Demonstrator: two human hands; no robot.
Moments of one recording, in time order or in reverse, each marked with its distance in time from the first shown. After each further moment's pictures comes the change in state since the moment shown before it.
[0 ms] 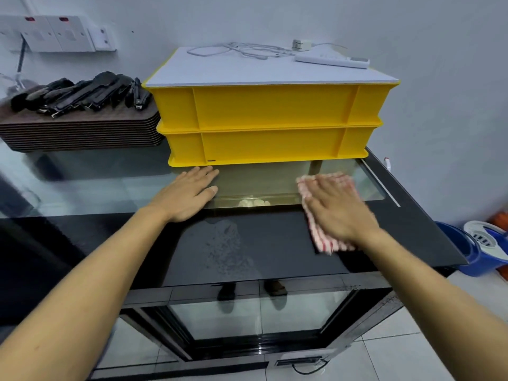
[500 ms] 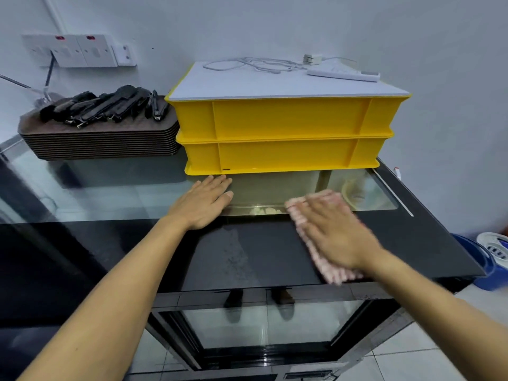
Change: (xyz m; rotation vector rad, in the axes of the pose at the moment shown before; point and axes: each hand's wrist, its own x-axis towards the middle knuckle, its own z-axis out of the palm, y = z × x) left_hand -0.004 0.006 -0.001 -0.010 0.014 -0.045; right_hand -0.023 -0.033 0.005 -0.039 -0.039 -0.175
